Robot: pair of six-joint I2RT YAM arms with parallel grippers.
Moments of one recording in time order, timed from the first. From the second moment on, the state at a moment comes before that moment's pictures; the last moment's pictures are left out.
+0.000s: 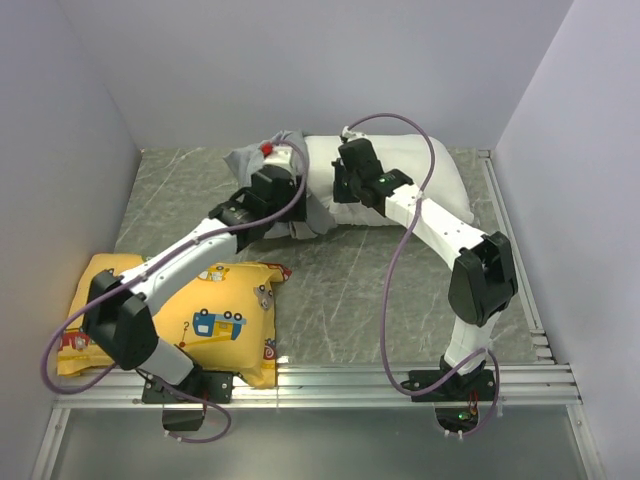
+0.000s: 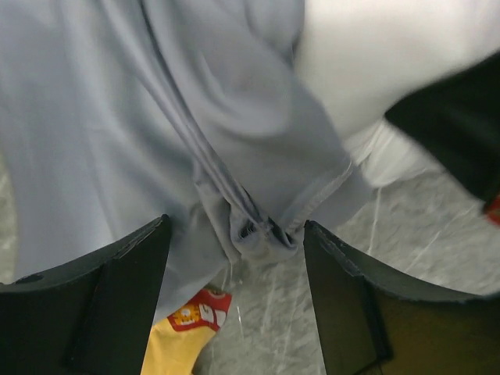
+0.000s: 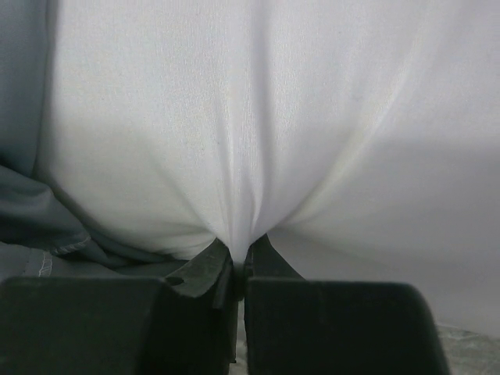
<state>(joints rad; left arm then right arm) -0.64 1.48 1.28 -0.33 -0.34 -0.38 0.56 1.80 1.59 -0.46 0.15 0.39</state>
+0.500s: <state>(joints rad) -0.68 1.68 1.34 -0.36 -0.55 -0.42 0.54 1.78 1.58 -0.48 0.14 0.39</state>
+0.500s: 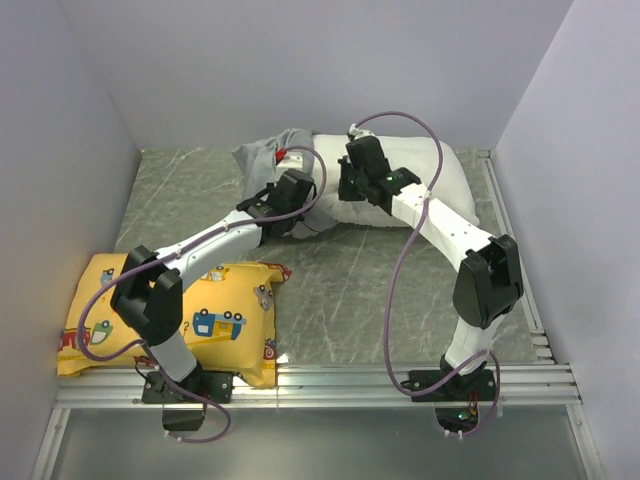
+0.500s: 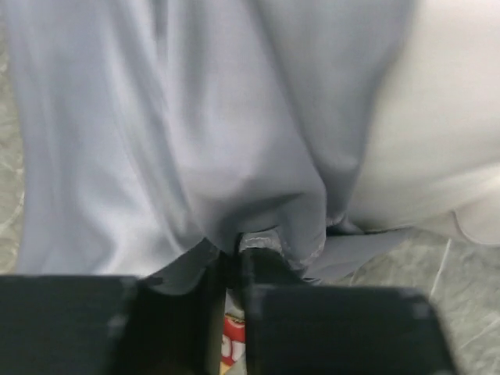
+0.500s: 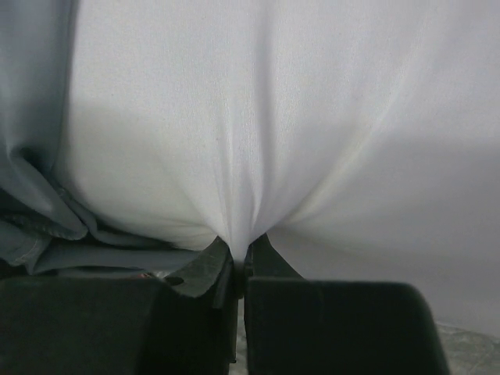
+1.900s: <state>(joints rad) 0.01 1.67 1.21 -0.24 -0.19 -0.70 0.21 1.29 1.34 -0.46 -0.14 0.50</state>
